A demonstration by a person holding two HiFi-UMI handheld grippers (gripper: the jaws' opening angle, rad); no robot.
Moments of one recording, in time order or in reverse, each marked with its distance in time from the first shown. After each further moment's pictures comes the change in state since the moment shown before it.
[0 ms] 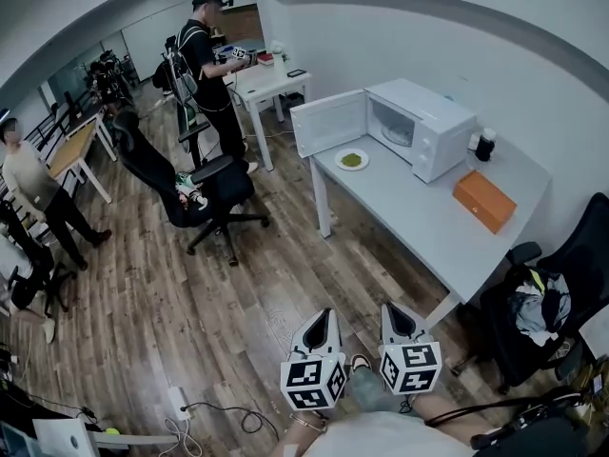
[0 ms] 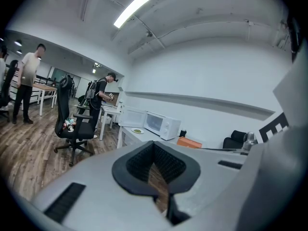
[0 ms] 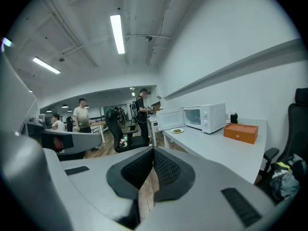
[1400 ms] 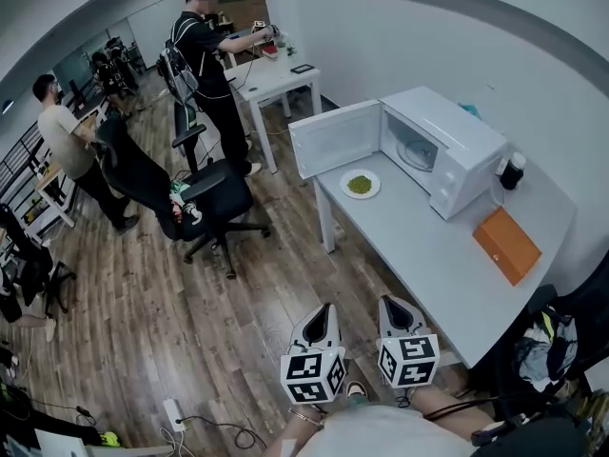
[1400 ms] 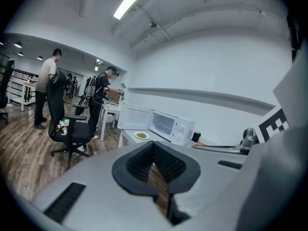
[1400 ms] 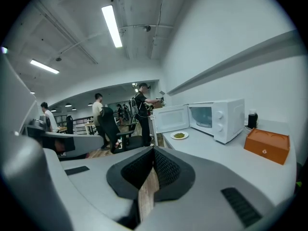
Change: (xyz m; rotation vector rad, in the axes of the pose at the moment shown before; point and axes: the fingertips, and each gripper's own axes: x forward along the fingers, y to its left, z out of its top) left arm 0.205 0.044 0.047 -0.004 0.037 0.057; right arm 0.196 -0.082 0.061 -0.006 0.051 0.071
